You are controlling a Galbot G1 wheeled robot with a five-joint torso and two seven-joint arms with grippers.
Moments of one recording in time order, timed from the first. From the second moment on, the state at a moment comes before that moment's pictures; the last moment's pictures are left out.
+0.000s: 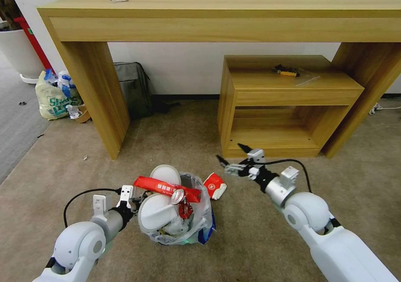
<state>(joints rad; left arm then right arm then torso) 1.43 -1.13 -0.56 -2.08 -0.65 0.74 0.03 -1.15 1.05 0.34 1.92 0.51 -0.18 -0.18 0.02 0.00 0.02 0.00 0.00</state>
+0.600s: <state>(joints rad) 1.44 -1.13 -0.56 -2.09 -0.65 0.74 0.03 -1.19 1.16 0.39 1.91 0.46 -0.17 -0.16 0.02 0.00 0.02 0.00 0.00</state>
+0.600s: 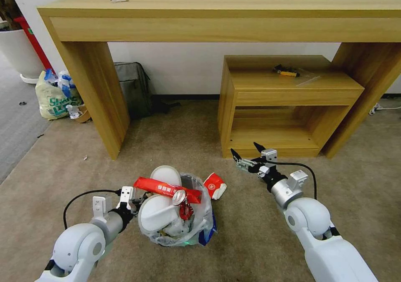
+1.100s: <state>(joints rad) 1.44 -1.13 -0.57 -2.09 -0.65 0.74 0.04 -1.18 1.17 0.37 1.91 0.45 -0.19 -0.16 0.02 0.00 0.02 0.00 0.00</state>
